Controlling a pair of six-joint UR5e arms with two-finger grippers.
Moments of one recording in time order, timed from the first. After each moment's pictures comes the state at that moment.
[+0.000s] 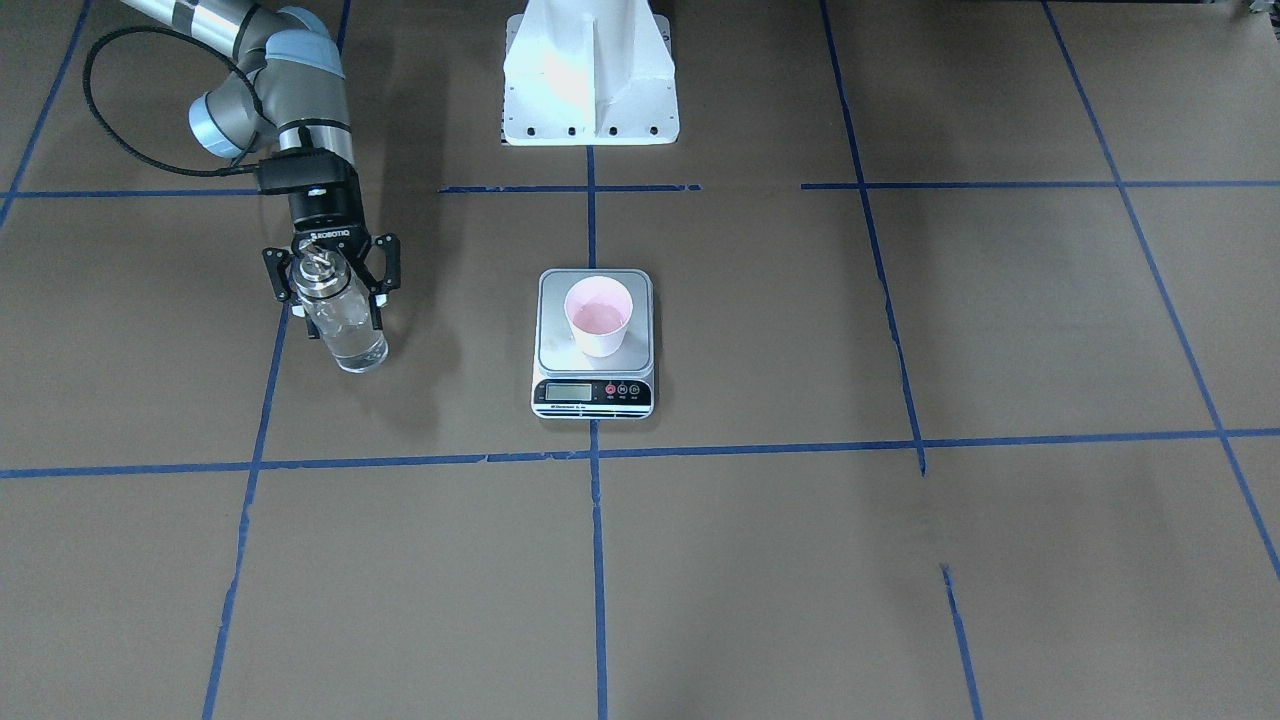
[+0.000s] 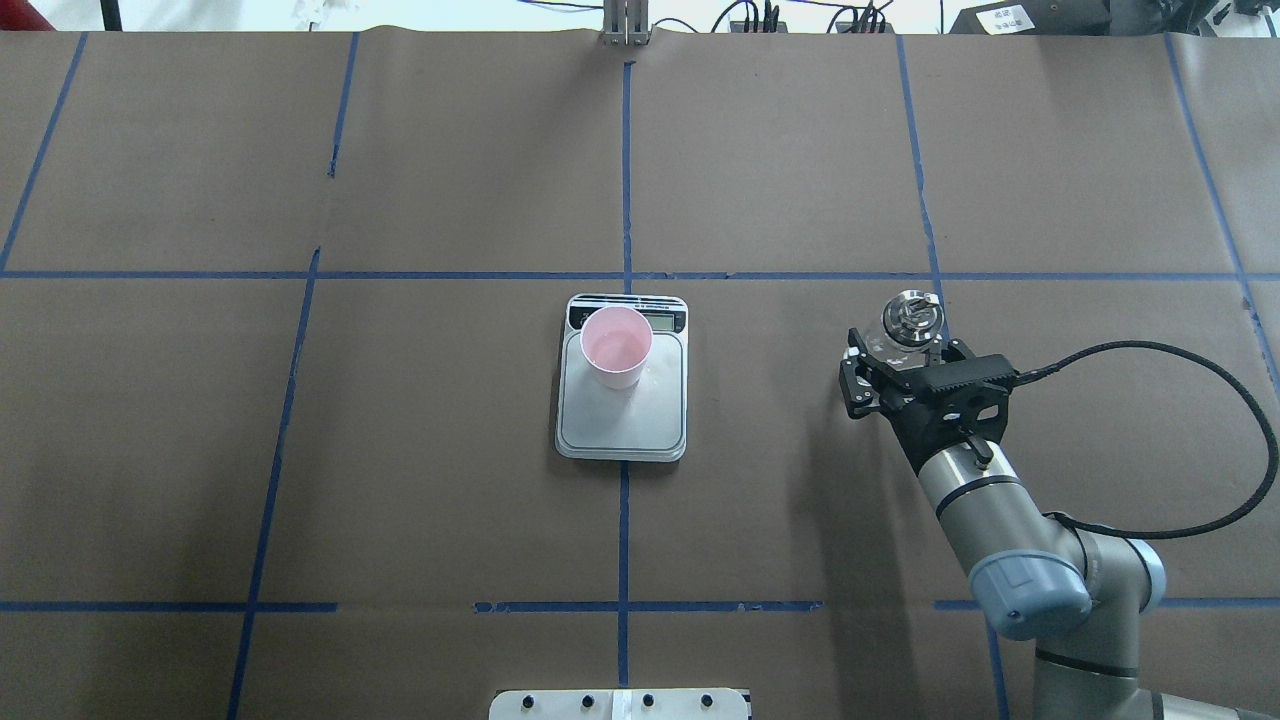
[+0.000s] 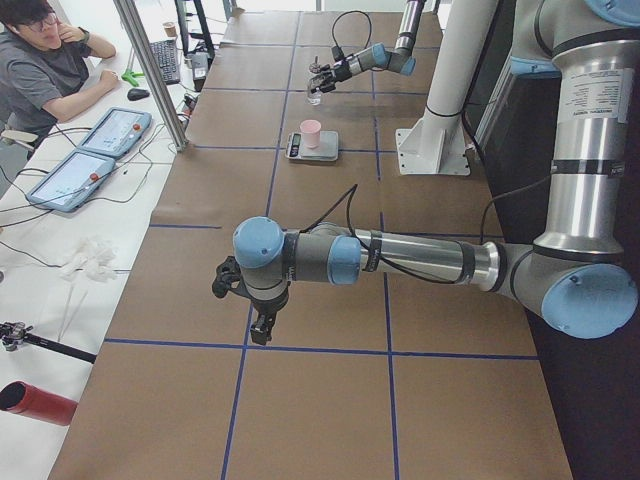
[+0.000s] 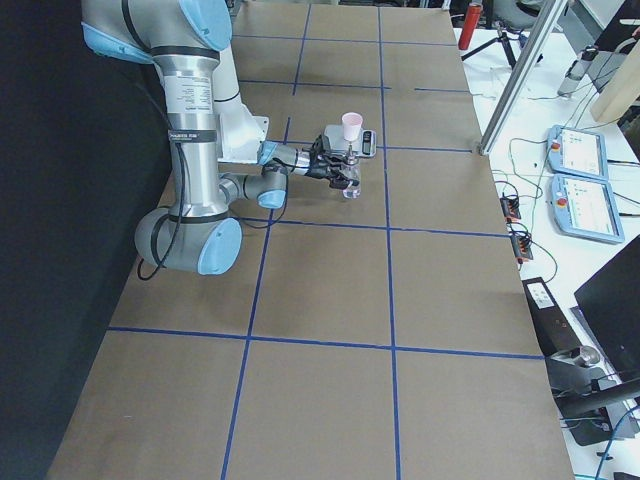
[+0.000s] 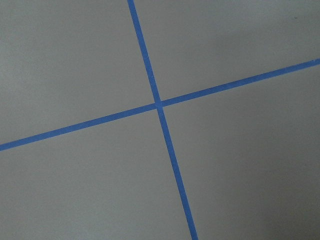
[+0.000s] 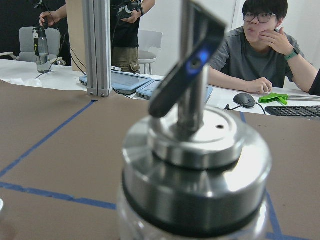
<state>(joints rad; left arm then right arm) -1.59 -1.57 -1.68 -1.51 -2.37 0.25 0.24 -1.50 1.71 -0.58 0.65 1.00</state>
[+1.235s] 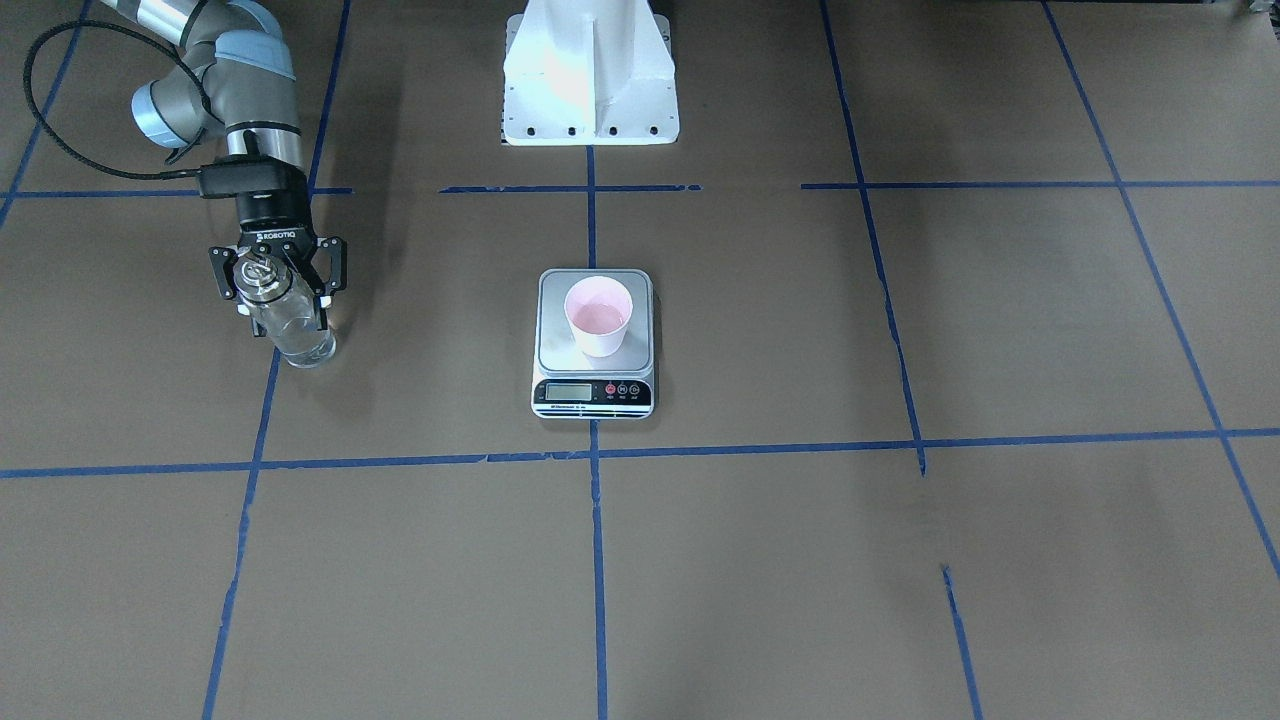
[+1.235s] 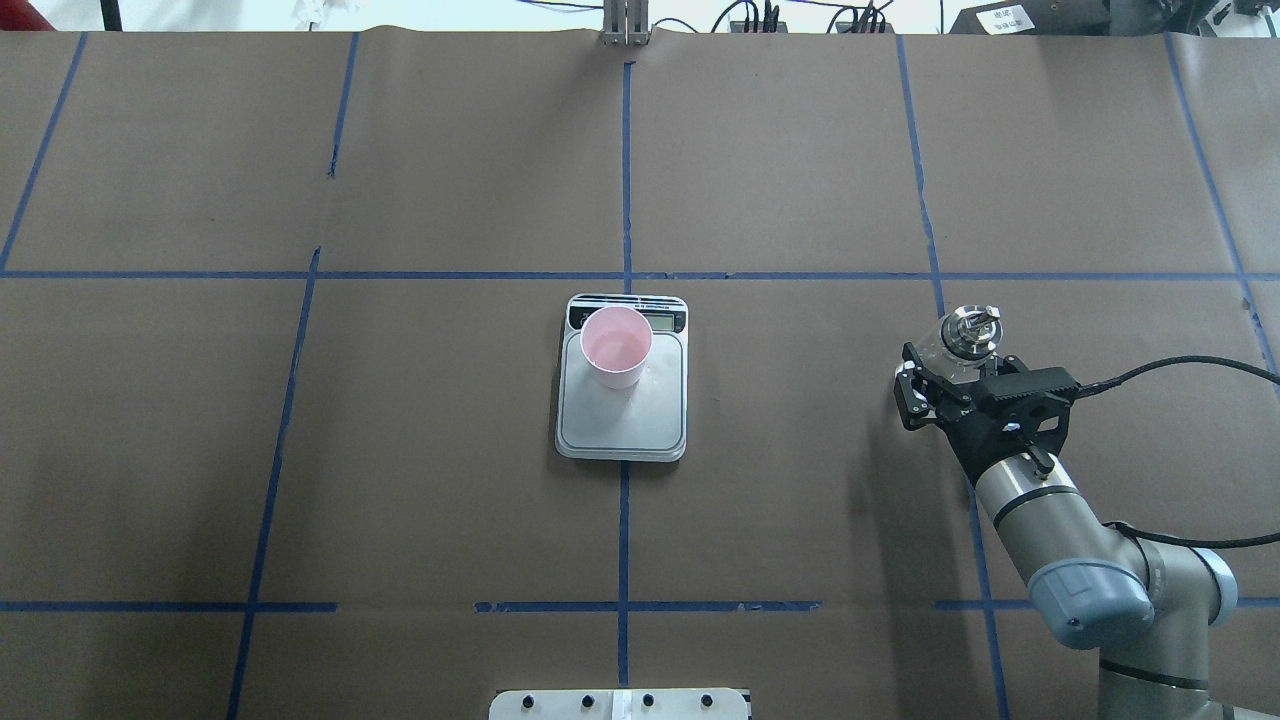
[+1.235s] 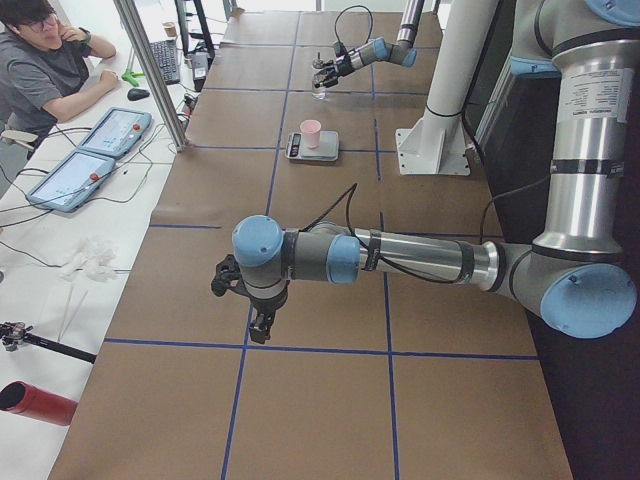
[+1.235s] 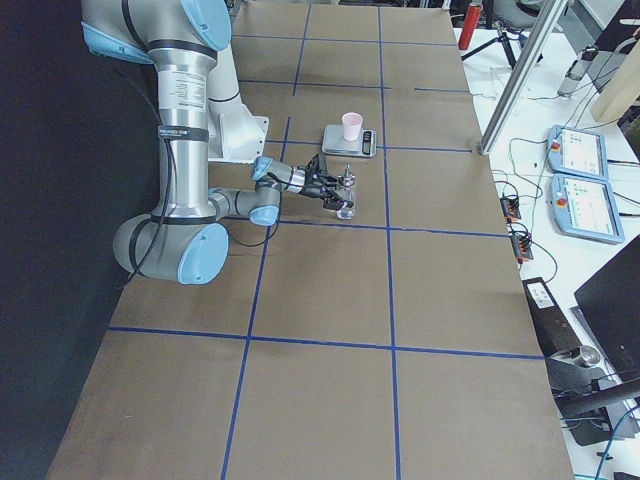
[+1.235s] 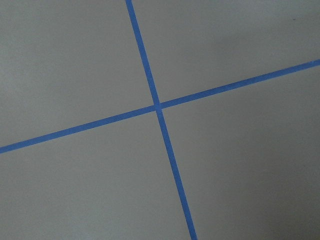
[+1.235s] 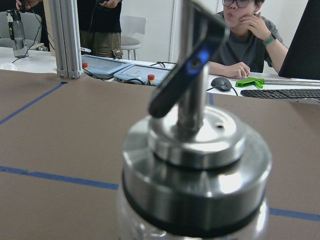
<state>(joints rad) -1.59 -1.57 -1.68 -1.51 -2.37 0.25 0.24 -1.60 1.74 -0.58 0.68 1.08</state>
